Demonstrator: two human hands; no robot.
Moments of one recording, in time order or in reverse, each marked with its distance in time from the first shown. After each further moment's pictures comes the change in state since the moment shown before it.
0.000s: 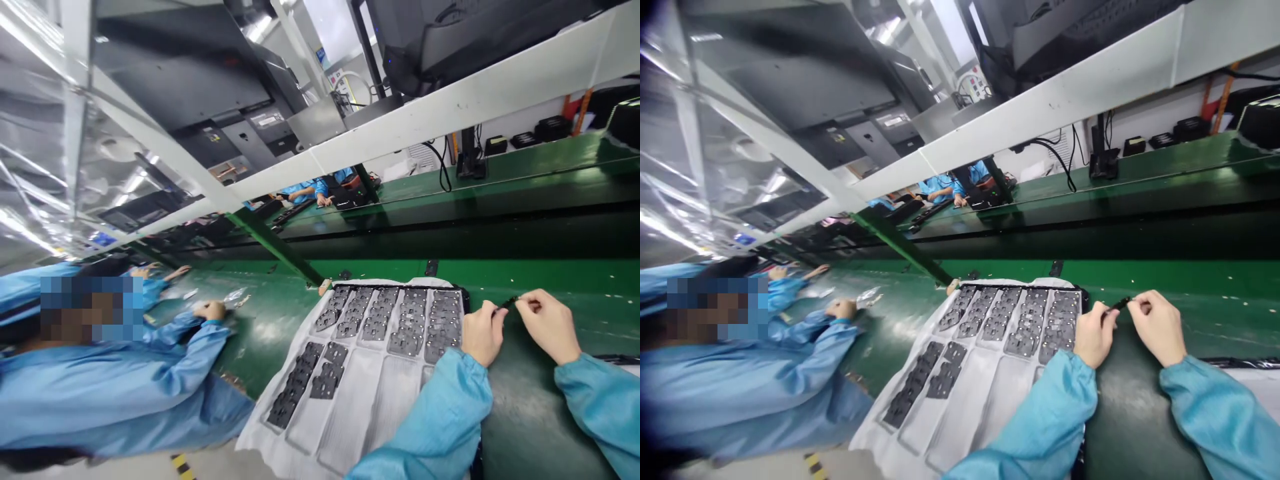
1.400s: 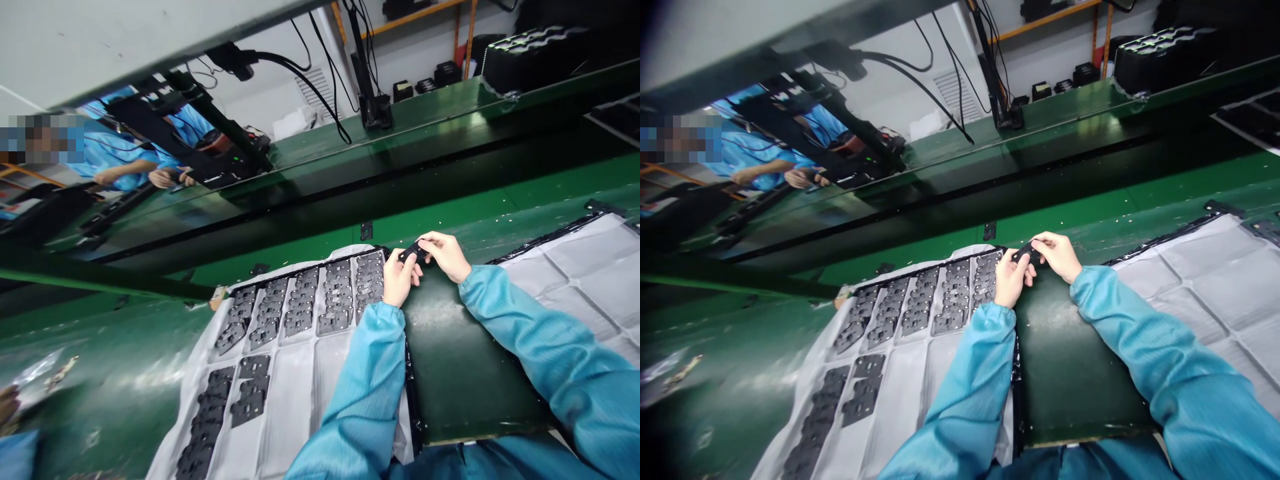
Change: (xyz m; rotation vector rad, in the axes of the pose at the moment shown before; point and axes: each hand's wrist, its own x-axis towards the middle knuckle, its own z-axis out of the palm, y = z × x) left_hand 0.006 -0.005 -0.007 -0.752 -0.196 -0.264; right_hand -0.007 -0.034 -0.001 0.870 -0.261 0.294
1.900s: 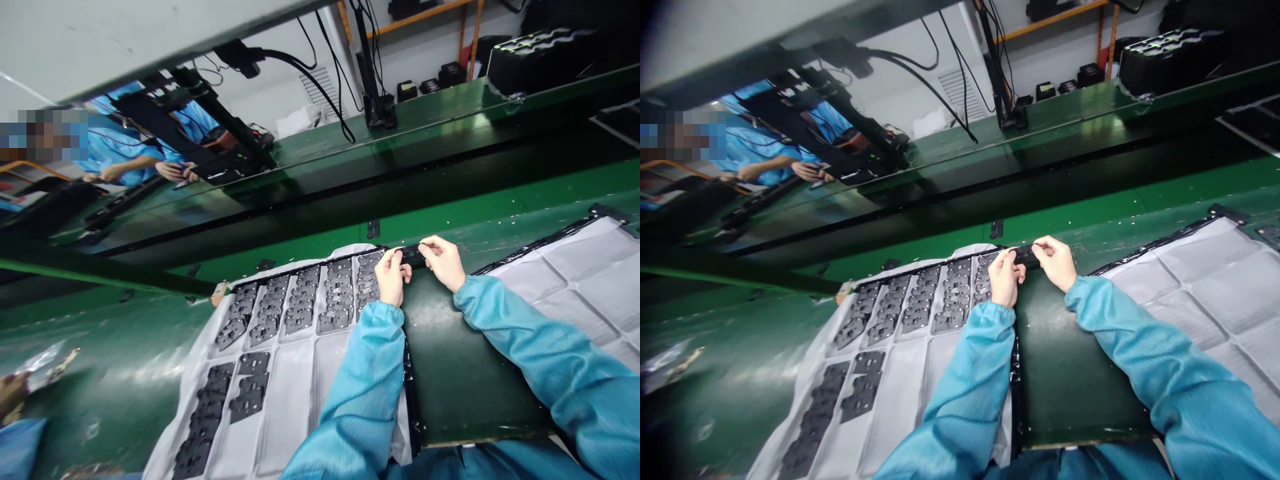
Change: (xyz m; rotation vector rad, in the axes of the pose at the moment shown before) left_hand 0.004 -0.001 -0.005 -0.214 0.279 -0.055; right_hand -0.011 0.008 0.013 -0.103 0.123 -0.032
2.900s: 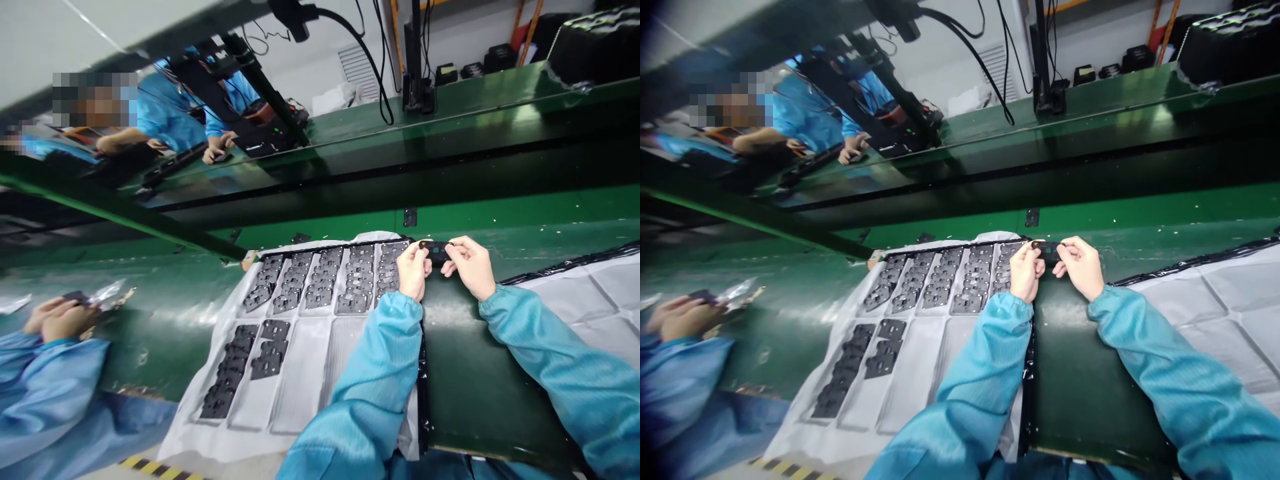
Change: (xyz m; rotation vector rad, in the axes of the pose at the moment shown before) left_hand 0.003 0.003 0.002 -0.118 0.065 -0.039; right_hand -0.005 -0.006 0.005 0.101 -0.093 0.097
